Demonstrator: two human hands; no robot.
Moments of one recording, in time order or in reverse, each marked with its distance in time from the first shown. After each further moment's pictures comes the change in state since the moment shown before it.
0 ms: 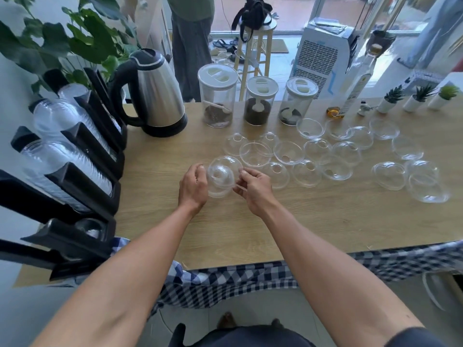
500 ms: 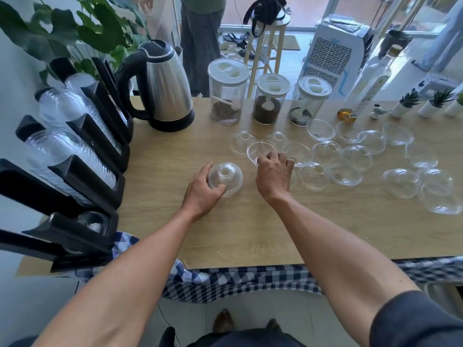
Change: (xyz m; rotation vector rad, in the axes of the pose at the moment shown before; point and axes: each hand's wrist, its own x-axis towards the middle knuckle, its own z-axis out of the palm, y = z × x) left_hand -0.005 -0.016 -0.002 0.057 -0.216 -0.001; right_hand 0.041 -0.022 -0.017 -1.685 0.329 -0.759
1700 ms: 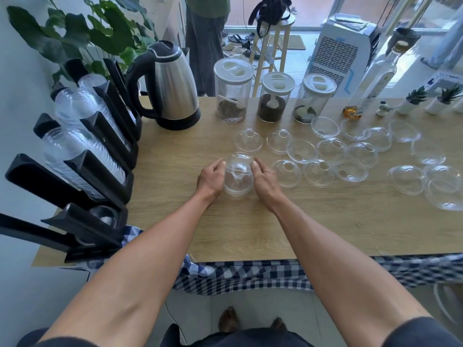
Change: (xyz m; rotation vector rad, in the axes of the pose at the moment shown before) left_hand 0.003 0.038 0.003 -0.240 0.056 -0.183; right_hand -0.030 -0.020 0.006 1.045 -0.412 0.420
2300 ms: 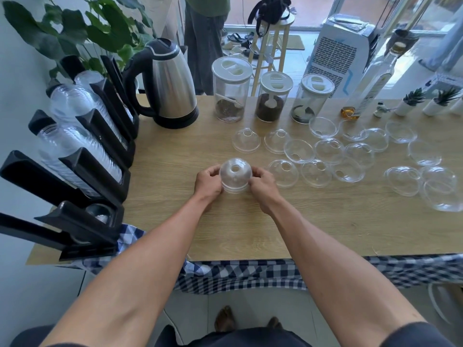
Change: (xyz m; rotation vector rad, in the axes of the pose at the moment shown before) left_hand 0.008 -0.023 0.008 -0.241 -0.035 -0.082; right_hand -0.012 0.000 -0.001 0.160 -0.024 0.007
